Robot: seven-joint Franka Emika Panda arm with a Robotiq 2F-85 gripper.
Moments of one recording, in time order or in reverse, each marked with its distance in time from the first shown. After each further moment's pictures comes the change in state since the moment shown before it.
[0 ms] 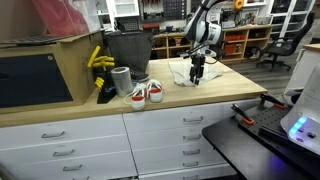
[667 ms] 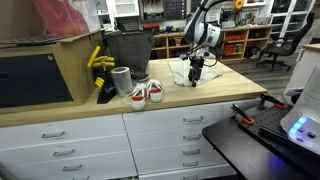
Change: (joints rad) arm 0.001 -0.001 0.037 -0.031 0.103 0.032 -0.004
